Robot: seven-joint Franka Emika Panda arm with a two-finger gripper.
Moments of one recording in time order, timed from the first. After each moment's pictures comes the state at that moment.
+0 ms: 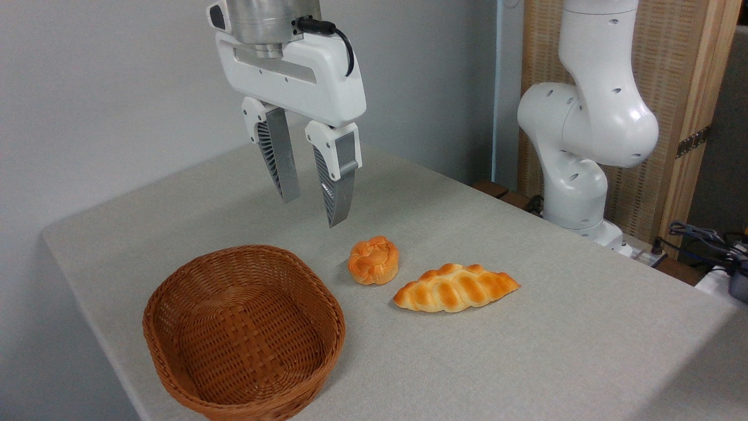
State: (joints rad) arm -0.06 -0.05 0.04 -1.64 -0.02 1.62 0.67
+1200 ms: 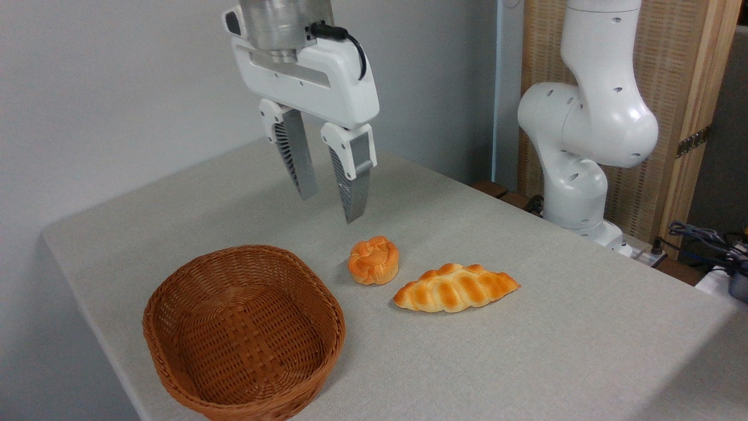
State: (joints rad) arm -0.07 -0.10 0.04 -1.73 -0.02 1.60 0.70
